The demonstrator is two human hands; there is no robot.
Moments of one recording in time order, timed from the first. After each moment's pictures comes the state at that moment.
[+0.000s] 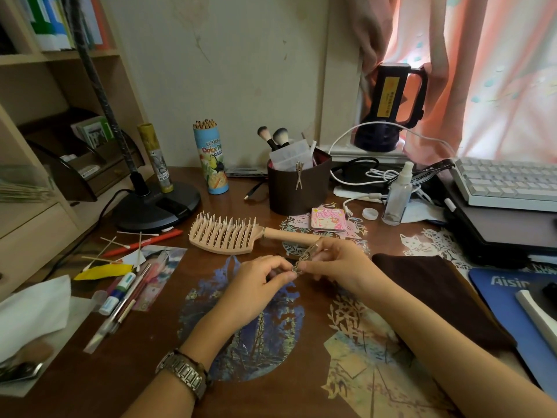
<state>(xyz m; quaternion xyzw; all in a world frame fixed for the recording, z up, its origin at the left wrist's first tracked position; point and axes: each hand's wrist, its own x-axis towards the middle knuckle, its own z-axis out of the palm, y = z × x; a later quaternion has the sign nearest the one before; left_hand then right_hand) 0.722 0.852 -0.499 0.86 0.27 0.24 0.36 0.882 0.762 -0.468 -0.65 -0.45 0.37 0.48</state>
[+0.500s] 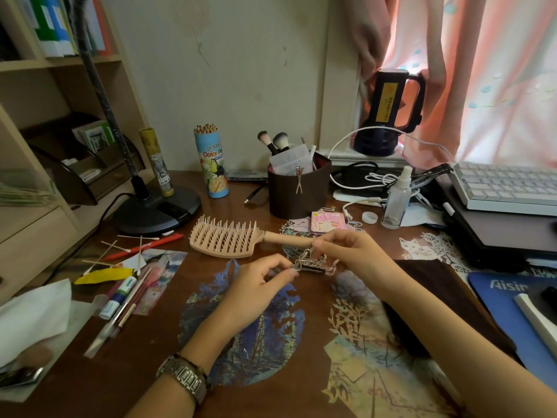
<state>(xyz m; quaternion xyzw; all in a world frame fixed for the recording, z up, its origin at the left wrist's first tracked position) 0.722 0.847 -0.490 0.82 0.26 0.26 0.44 0.901 0.758 -0.457 -0.64 -0.45 0.36 0.51</state>
